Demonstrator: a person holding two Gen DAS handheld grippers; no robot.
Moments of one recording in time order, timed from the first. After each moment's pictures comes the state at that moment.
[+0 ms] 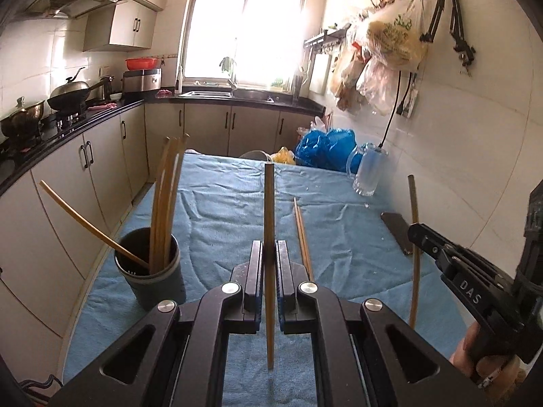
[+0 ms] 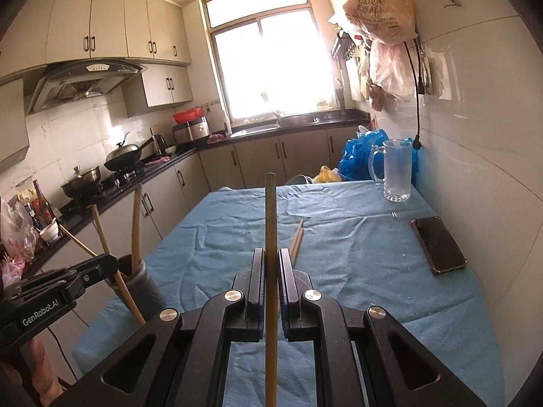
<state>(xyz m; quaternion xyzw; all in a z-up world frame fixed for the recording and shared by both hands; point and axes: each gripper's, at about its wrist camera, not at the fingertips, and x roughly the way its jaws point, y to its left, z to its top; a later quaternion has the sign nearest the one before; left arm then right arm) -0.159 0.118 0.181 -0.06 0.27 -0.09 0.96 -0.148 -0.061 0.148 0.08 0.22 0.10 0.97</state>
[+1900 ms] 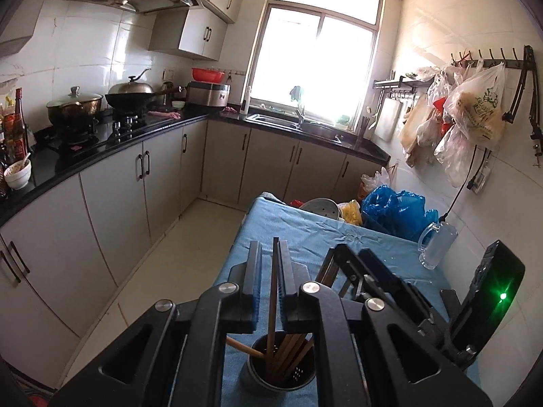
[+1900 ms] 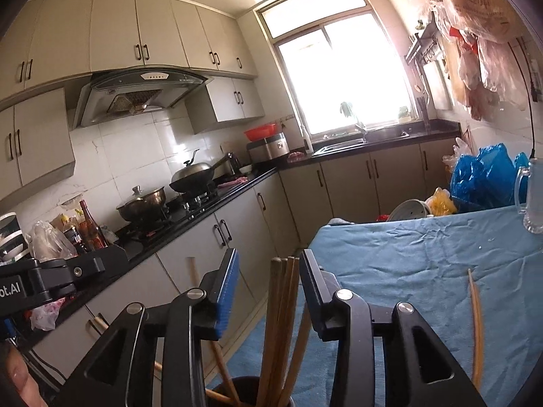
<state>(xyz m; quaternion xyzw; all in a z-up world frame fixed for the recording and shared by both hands) -0.088 0.271 0.240 -0.12 0.23 0.03 0.96 -0.013 0.140 0.160 0.12 0.16 0.24 0.95</state>
